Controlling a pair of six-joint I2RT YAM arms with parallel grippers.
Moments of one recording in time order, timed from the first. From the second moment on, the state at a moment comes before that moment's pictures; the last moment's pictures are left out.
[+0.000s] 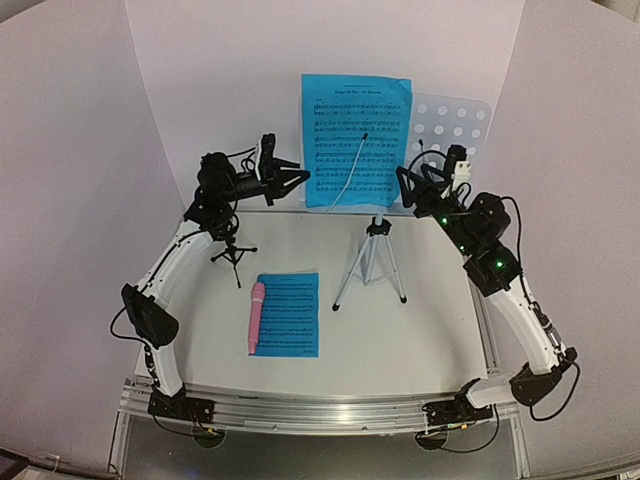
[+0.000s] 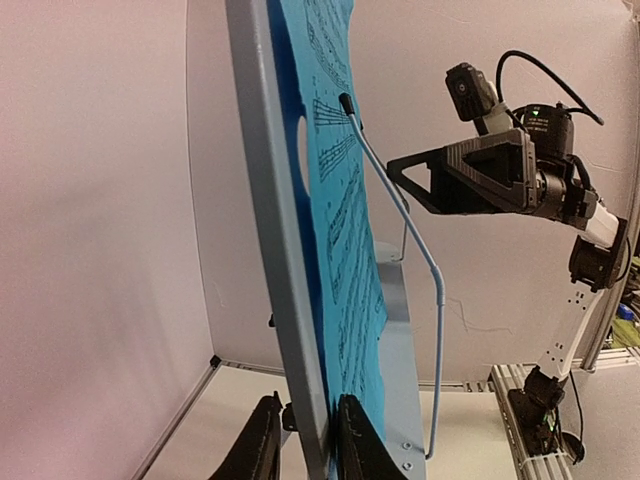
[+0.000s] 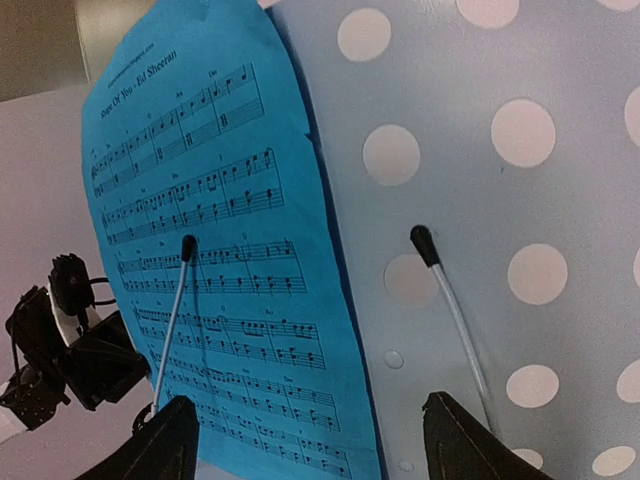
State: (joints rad) left arm -0.52 1.93 2.12 0.09 0.89 -0.19; right arm 0.58 1.35 1.69 -0.15 0.08 0.25
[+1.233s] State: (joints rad) left arm -0.49 1.90 2.09 0.09 0.89 -0.15; right arm 0.58 1.42 1.67 -0.20 0.00 0.35
